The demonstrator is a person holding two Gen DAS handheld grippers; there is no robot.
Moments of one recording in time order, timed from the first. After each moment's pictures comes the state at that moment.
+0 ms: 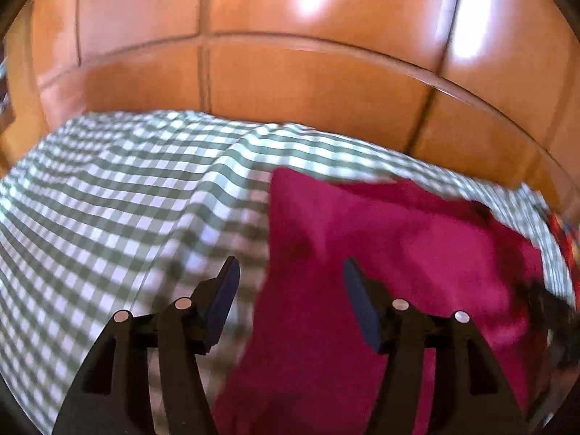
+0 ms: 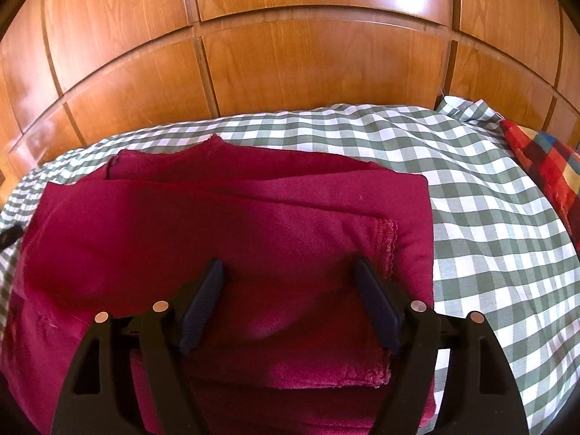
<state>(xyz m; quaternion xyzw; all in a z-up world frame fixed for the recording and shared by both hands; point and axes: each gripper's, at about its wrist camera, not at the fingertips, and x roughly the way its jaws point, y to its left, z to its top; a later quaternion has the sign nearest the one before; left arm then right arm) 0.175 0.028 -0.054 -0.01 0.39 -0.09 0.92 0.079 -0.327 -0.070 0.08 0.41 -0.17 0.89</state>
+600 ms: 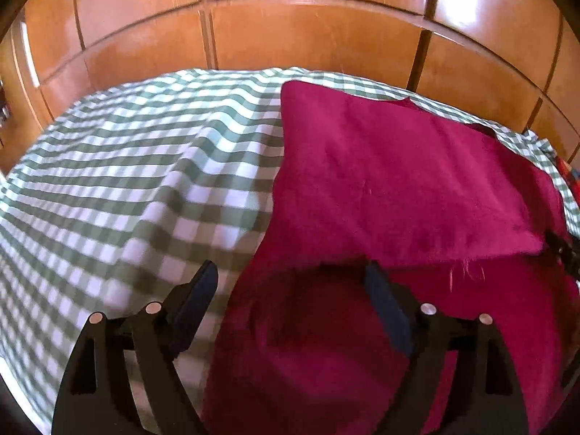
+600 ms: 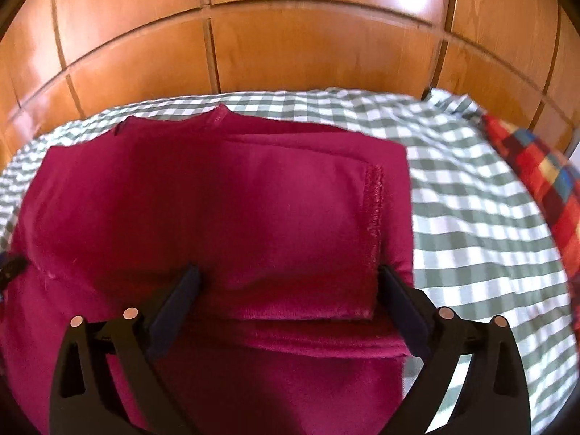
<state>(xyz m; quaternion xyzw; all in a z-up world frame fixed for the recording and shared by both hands) 0.139 0.040 -0.090 0.03 0.44 -0.07 0.90 0.043 -0.300 -0.066 0.04 0.44 -0.19 0.88</state>
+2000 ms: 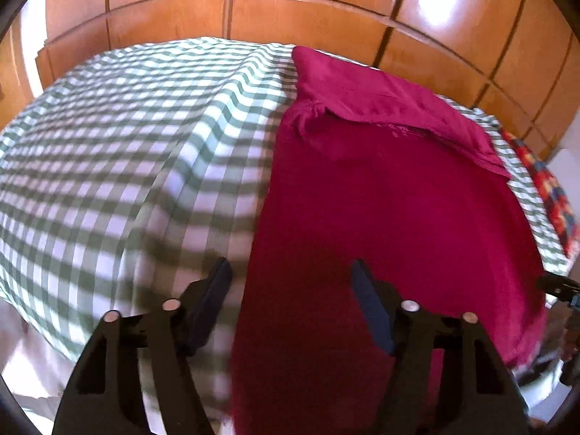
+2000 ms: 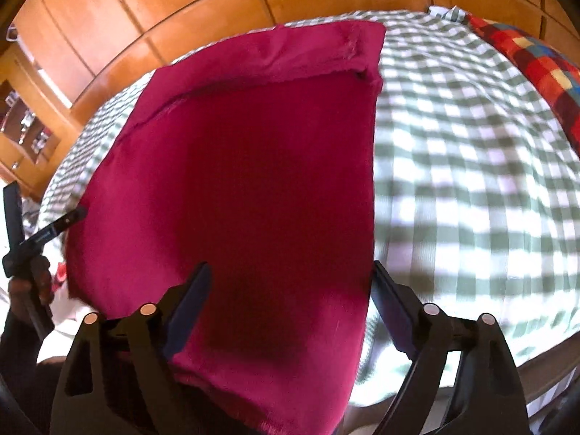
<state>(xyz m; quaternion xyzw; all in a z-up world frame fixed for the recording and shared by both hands) -0.011 0.126 -0.080 -0.03 0.46 -0.15 0.87 -0.172 -0.265 -0.062 0.16 0.51 -0.04 0.84</state>
